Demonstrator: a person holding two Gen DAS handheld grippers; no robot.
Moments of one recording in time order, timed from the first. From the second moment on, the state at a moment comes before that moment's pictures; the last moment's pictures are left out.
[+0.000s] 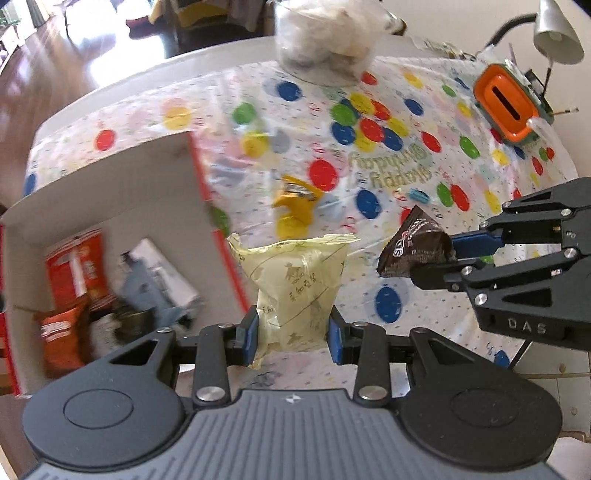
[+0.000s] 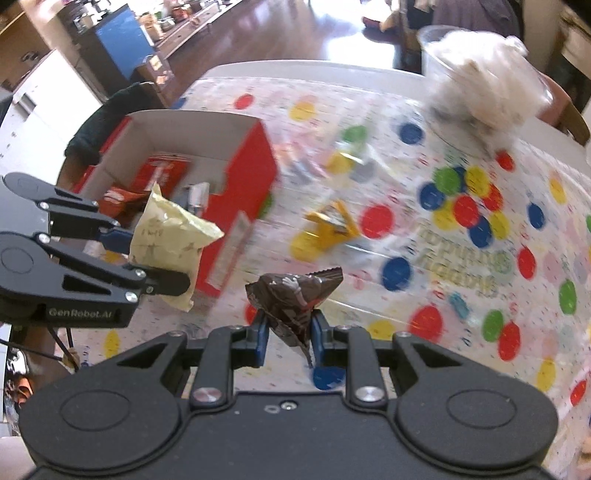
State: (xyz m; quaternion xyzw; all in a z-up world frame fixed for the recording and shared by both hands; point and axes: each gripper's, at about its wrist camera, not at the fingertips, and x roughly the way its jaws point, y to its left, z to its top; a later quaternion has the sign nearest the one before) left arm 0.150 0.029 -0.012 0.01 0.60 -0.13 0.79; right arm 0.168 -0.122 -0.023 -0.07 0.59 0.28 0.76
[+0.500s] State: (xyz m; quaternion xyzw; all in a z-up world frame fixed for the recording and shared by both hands) left arm 0.135 0.132 0.000 -0.01 0.59 -0.07 0.80; right arm 0.161 -0.012 -0.009 -0.10 0.56 0.33 0.76
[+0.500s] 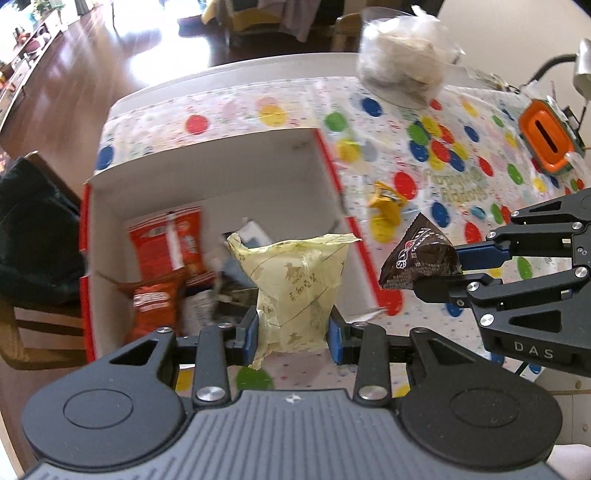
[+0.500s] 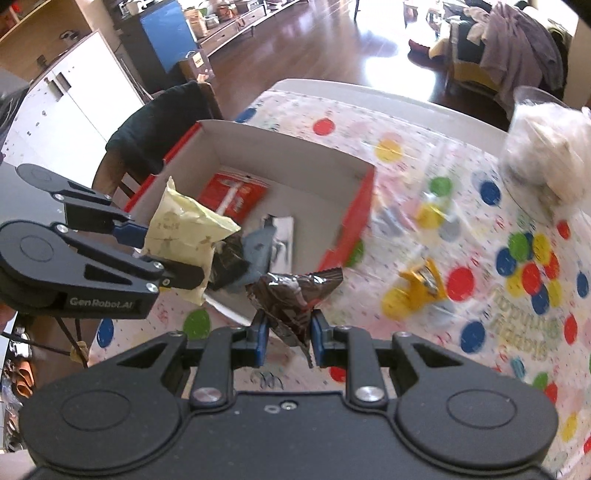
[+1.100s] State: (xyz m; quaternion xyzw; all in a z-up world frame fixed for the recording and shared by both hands) left arm 0.167 0.224 -0.051 -0.01 0.61 0.01 0.79; right arm 0.209 0.068 -0.070 -0.13 0.57 0.28 0.76
